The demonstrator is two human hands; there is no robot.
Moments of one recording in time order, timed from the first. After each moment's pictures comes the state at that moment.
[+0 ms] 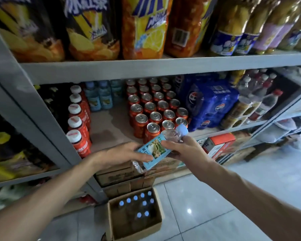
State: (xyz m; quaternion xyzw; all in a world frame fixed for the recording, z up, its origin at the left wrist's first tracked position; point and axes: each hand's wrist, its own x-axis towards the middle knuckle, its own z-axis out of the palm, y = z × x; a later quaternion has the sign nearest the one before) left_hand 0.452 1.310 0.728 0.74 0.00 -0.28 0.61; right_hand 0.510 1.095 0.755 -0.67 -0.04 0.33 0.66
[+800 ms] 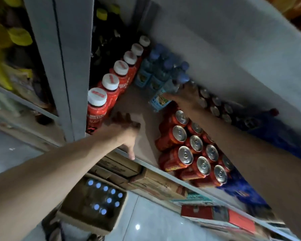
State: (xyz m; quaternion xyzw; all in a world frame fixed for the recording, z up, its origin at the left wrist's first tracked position) left_hand 0.531 1.389 0.589 0.90 0.28 -0.29 0.16; right_hand 0.718 1.350 0.682 -0.83 -0.41 0.14 0.35
